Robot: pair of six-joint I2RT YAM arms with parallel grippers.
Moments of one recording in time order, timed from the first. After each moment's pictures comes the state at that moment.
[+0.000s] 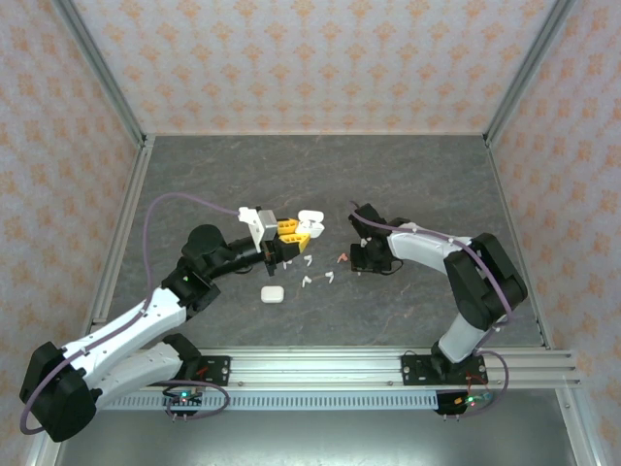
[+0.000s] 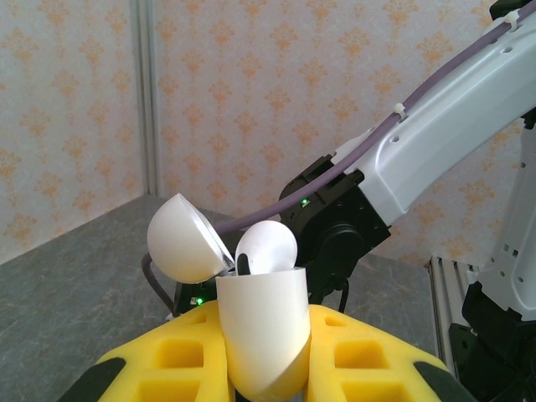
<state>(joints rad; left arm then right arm) -0.62 0.93 0.58 0.40 0.50 -0.10 0.56 1.66 0.93 -0.59 -0.06 0.56</state>
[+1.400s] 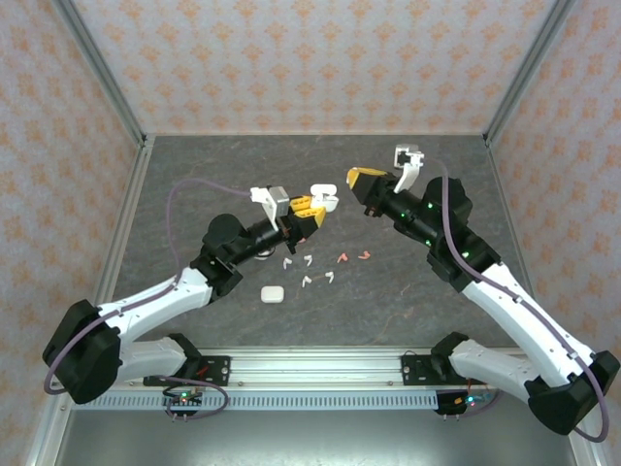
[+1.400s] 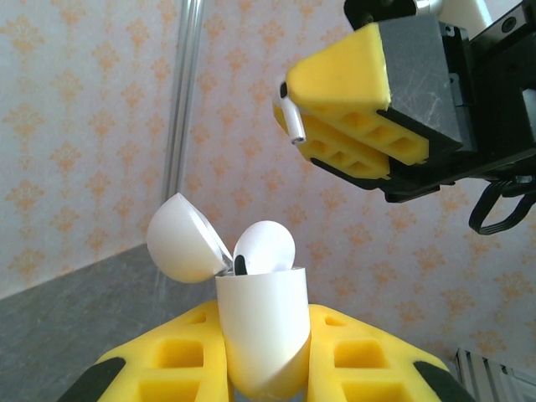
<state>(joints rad) -0.66 1.20 0.67 0.73 0.35 -0.26 0.61 0.99 1.04 -0.07 -0.17 0.54</state>
